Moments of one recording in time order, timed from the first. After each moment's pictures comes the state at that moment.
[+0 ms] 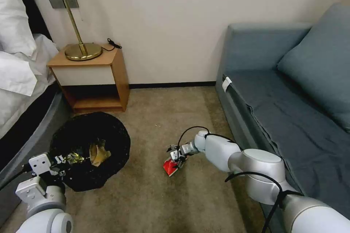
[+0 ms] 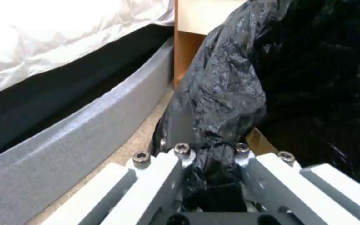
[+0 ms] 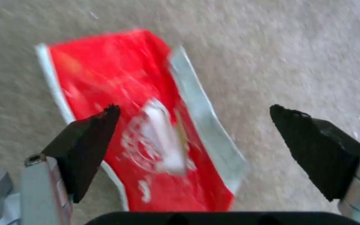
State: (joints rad) left arm 1.59 -1.61 -0.89 -2.31 -0.19 0.43 -0.21; right arm -0.16 1.55 -1.05 0.26 0.01 0.48 -0.56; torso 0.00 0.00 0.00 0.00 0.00
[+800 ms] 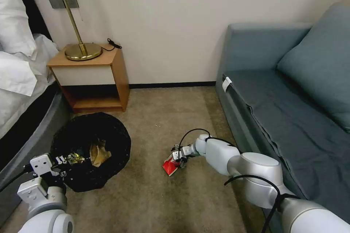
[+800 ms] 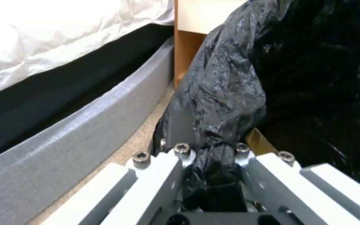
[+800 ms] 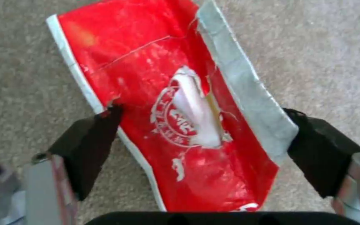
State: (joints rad) left arm 1.60 -1.61 -0.88 -2.31 -0.18 0.42 -0.22; right arm -0.19 1.56 -1.04 0.21 0.01 0.40 -0.53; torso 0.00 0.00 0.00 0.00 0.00
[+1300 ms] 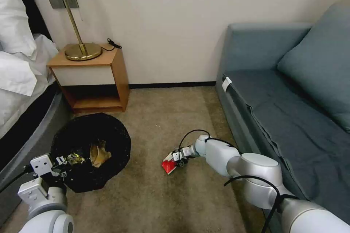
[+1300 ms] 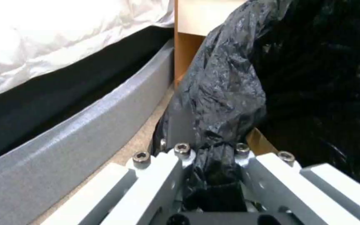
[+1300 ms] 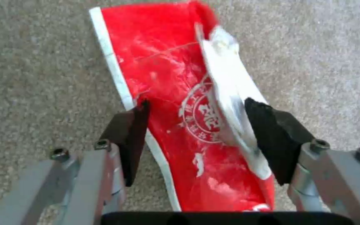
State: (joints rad) left arm 1.61 -1.61 -0.88 -2.31 -0.18 0.41 -0.22; right arm -0.20 1.57 -1.04 0.21 0.00 0.39 -0.53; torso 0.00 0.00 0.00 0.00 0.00
